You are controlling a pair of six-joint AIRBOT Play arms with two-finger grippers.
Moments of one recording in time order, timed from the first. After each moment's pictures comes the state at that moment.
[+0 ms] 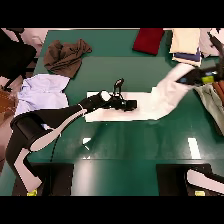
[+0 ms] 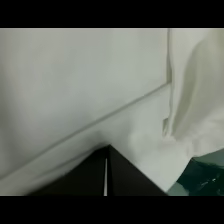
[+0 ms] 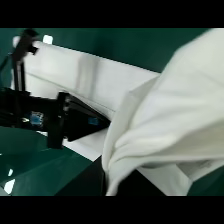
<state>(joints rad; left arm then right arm) -0.70 -1.87 1.38 0.52 -0.54 -1.35 -0.20 -1.26 1.35 -0.79 1.43 1.15</state>
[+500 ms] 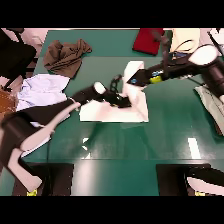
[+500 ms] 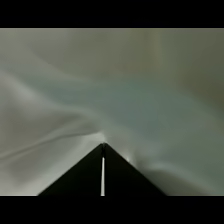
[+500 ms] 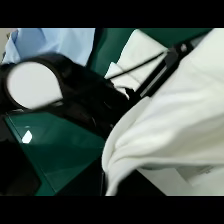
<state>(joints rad) -0.58 -1.75 1.43 0.77 -0.83 -1.52 0.35 -1.34 1.40 -0.75 1.16 1.28</state>
